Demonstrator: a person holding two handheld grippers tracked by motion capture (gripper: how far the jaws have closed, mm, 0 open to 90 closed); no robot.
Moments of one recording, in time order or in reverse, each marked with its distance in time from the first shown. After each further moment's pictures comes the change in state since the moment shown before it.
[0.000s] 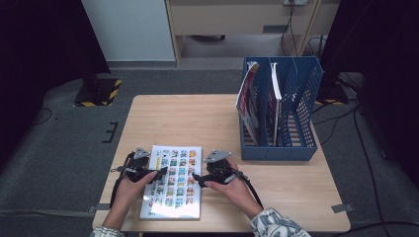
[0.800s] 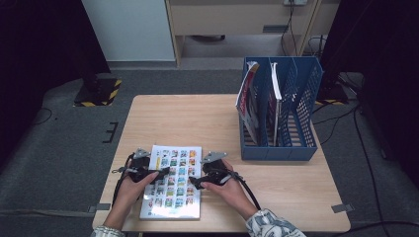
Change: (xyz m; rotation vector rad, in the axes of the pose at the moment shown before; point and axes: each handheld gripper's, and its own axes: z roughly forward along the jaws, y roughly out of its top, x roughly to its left) left arm 0.000 -0.004 0.007 -0.020 -0.042 -0.068; right arm 0.002 -0.006 0.019 0.049 0.021 0.067
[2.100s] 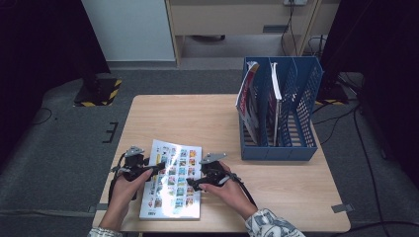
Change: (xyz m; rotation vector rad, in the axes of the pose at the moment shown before) left arm -0.008 0.010 -0.026 -0.021 -0.087 -0.040; right arm 0.004 -0.002 0.005 0.003 0.060 0.048
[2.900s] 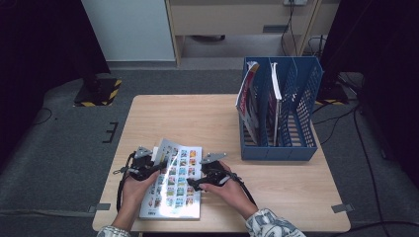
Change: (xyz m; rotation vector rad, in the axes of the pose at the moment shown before) left arm -0.015 0.004 0.007 -0.035 0.088 0.051; right arm -0.001 0.000 -0.001 0.003 0.006 -0.004
